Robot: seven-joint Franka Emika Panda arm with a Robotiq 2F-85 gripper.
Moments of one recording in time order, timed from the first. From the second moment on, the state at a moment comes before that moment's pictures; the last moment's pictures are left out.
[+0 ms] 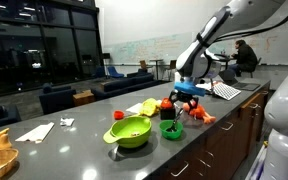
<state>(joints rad) -0.17 -0.32 -0.04 -2.77 0.32 2.65 0.57</state>
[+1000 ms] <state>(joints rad) -0.12 -0.08 -0.13 -2.64 0.55 2.70 0.32</state>
